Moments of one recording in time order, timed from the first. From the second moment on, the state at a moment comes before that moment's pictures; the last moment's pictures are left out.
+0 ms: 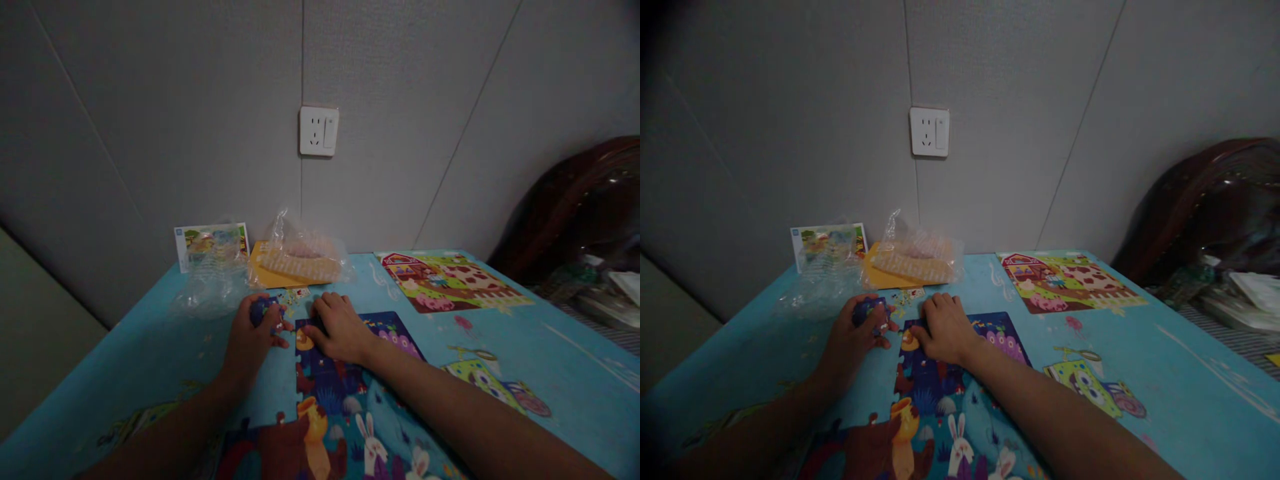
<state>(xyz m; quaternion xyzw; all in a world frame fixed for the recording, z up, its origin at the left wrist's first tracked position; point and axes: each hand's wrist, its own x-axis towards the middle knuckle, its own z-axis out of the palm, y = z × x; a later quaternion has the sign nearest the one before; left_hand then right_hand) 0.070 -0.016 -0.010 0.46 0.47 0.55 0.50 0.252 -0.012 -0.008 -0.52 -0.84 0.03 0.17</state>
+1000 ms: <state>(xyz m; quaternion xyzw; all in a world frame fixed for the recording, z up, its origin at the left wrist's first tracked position) 0.063 -0.021 -0.009 0.66 0.42 0.39 0.49 0.249 -0.032 -0.002 -0.40 -0.77 0.19 0.47</state>
